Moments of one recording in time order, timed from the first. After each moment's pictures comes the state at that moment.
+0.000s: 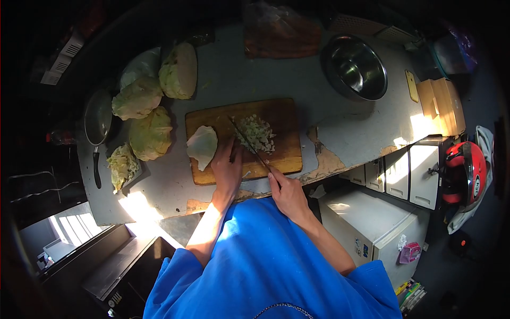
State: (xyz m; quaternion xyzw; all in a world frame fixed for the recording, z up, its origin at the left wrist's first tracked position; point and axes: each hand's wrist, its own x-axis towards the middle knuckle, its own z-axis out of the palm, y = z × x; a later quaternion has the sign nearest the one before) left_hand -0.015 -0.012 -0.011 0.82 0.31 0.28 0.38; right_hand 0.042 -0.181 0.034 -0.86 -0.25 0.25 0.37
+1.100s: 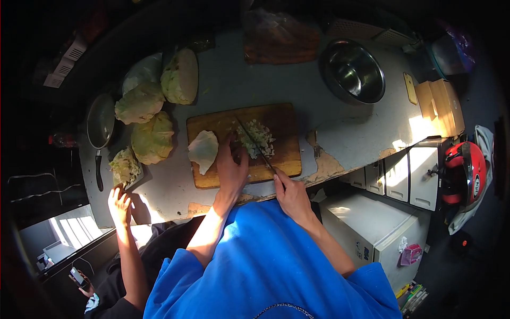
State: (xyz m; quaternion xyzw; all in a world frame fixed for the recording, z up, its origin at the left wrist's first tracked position) left_hand -0.008 -0.014 -0.010 0.75 0.33 0.25 0.52; right_hand 0.048 -0.190 0.031 -0.87 -0.24 0.25 0.36
